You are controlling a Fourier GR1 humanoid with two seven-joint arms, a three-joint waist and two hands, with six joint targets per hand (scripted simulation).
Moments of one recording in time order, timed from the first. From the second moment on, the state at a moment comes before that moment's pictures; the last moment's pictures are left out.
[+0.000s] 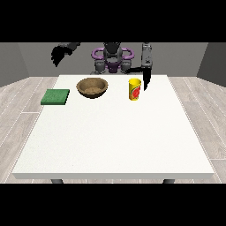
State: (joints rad) left arm -0.30 0.08 0.10 -1.22 0.02 0.07 -0.32; right arm -0.12 -0.15 -0.19 -1.72 -0.23 0.11 0.01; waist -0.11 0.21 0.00
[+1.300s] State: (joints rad) left arm -0.51 0.10 0.15 -0.68 -0.12 0.33 -0.62; right arm -0.19 -0.34 -0.36 -1.58 -0.42 0.27 0.08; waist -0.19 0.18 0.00
